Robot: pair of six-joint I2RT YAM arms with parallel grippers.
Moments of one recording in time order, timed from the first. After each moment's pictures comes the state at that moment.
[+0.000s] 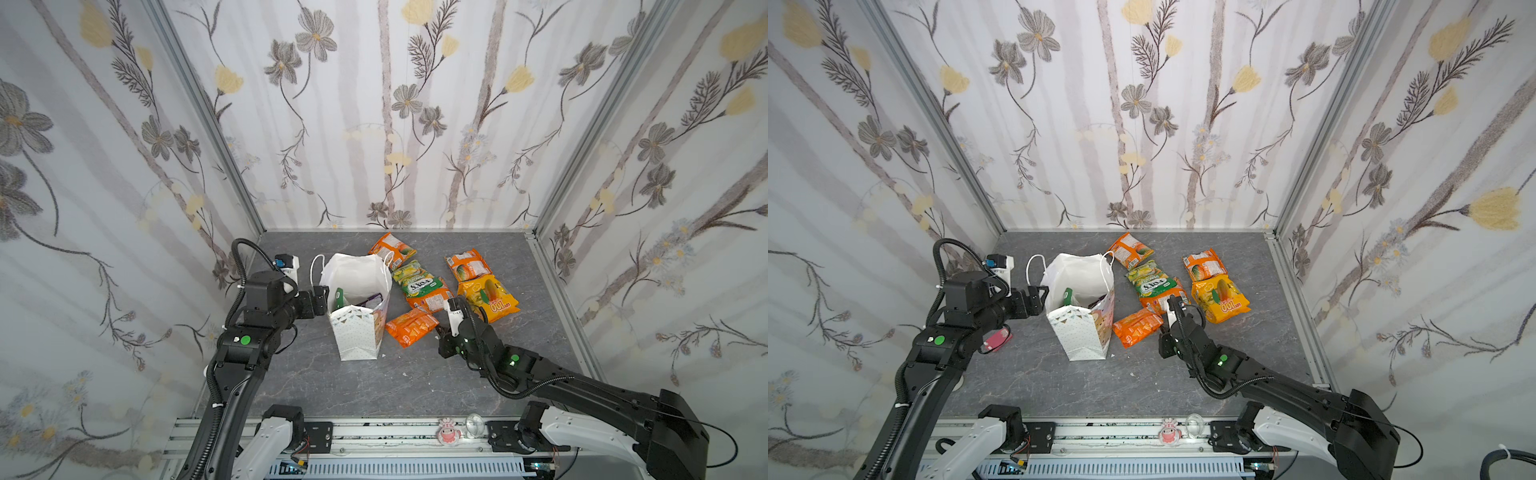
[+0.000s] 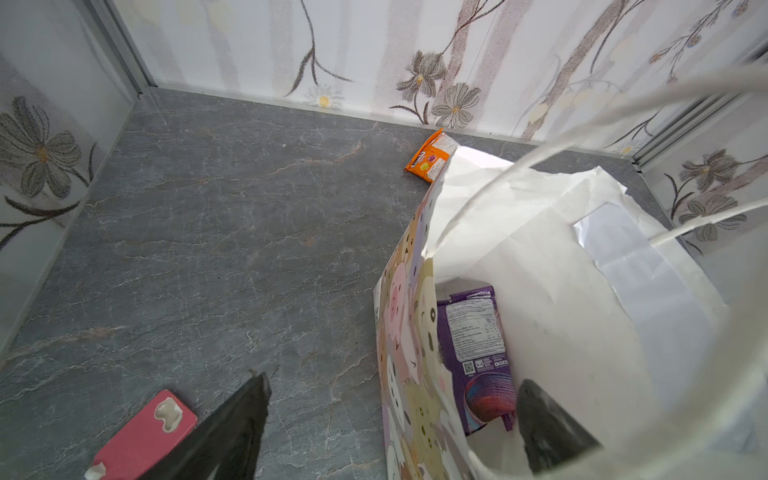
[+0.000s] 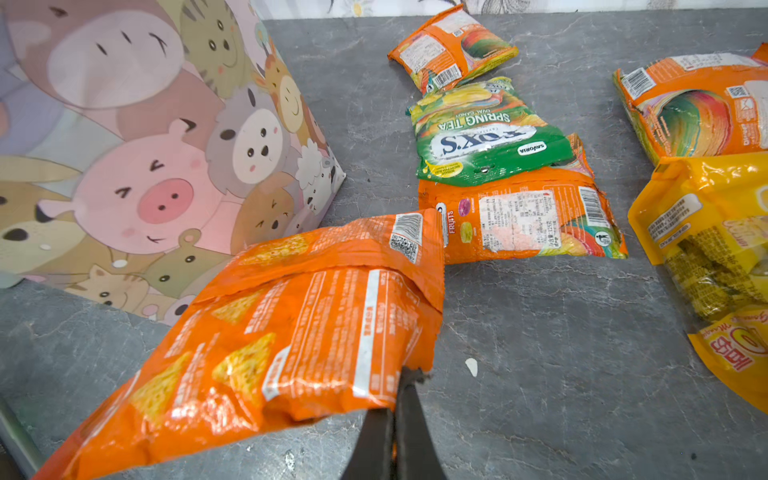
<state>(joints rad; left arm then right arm) -0.13 0.84 0.99 -0.71 0.14 -0.21 0.92 1.01 0.55 -0.09 0.26 0.45</state>
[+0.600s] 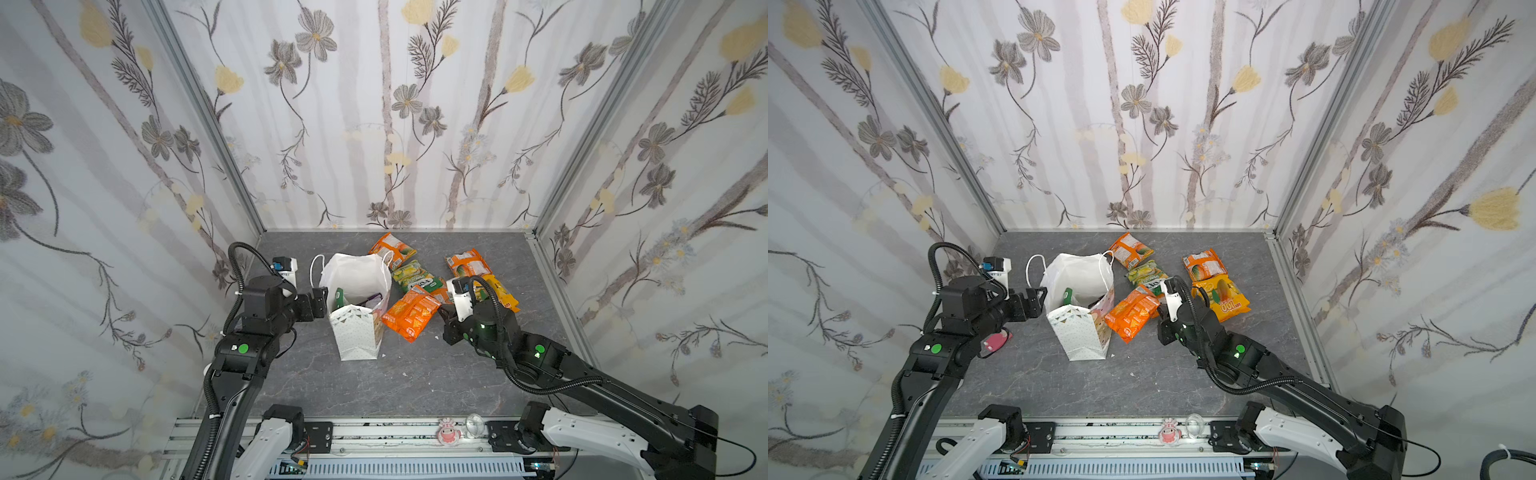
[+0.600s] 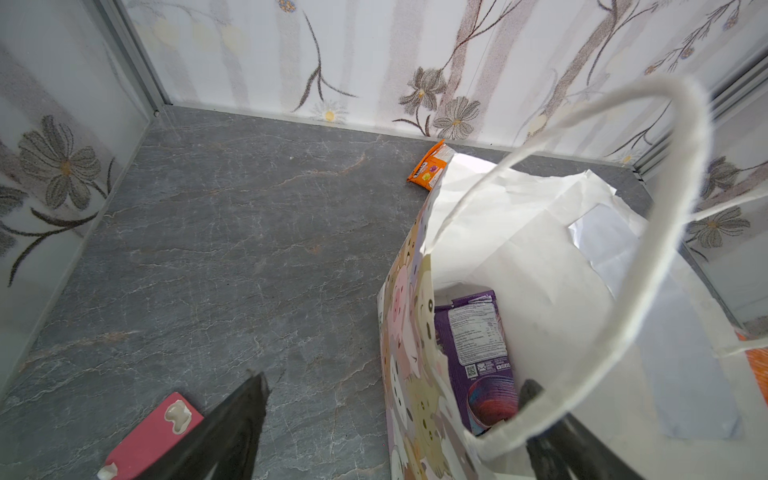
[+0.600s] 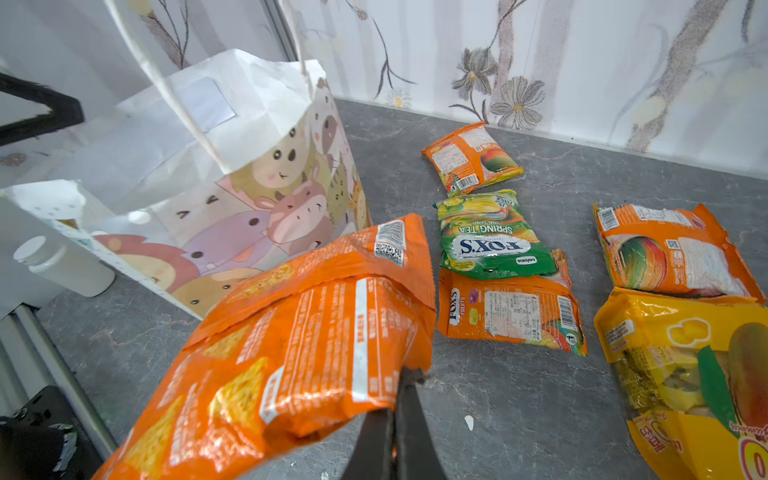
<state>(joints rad) -0.15 0.80 0.97 -0.70 0.11 -0.21 0.95 0.94 0.85 -0.32 0.27 0.30</state>
